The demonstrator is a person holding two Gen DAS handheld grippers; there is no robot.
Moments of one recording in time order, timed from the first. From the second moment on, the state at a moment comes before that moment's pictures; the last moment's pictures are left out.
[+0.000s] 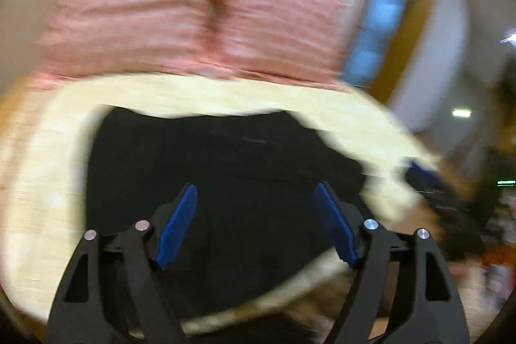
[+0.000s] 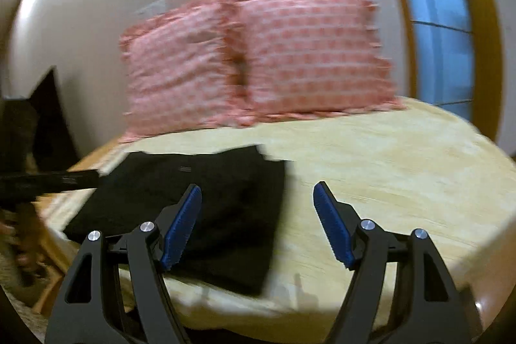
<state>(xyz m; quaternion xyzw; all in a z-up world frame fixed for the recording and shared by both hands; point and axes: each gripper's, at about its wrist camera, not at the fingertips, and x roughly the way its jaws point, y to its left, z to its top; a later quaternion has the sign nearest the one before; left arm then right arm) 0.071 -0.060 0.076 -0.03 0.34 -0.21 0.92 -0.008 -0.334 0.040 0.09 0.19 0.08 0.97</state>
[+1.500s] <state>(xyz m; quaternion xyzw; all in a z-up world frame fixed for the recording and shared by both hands) 0.079 -0.026 0.012 0.01 0.38 -0.11 0.92 0.129 -0.308 0.010 0.06 0.39 0.10 0.91</state>
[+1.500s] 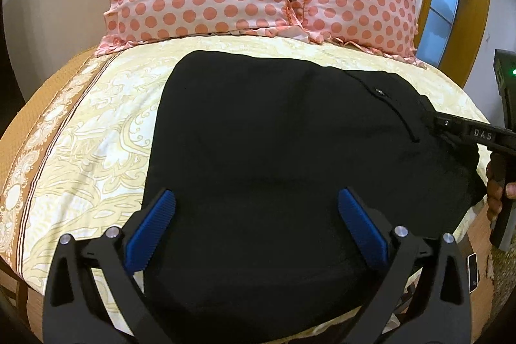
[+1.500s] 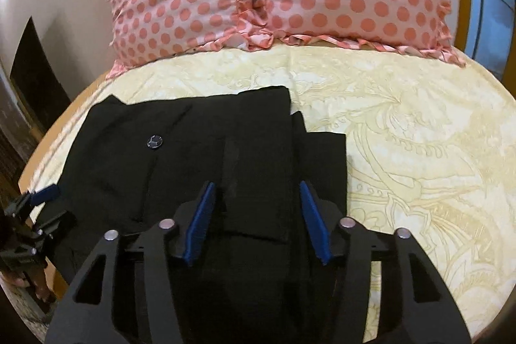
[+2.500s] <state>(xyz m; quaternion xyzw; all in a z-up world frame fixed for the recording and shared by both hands) 0.089 0.009 0.015 -0.03 0.39 -0.09 0.92 0.100 -0.338 0.022 0.10 0.37 0.06 0.92</state>
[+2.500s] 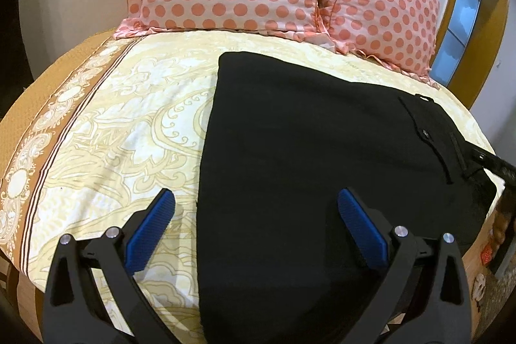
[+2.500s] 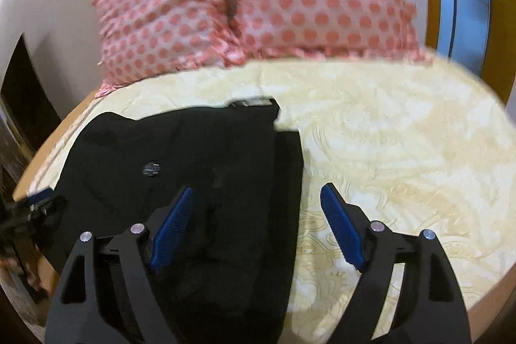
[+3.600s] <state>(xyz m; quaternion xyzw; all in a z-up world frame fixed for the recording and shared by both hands) 0.184 0.051 0.012 -0.16 0.49 -0.18 0.83 0.106 -0.329 0.013 0.10 0.36 0.16 0.91</state>
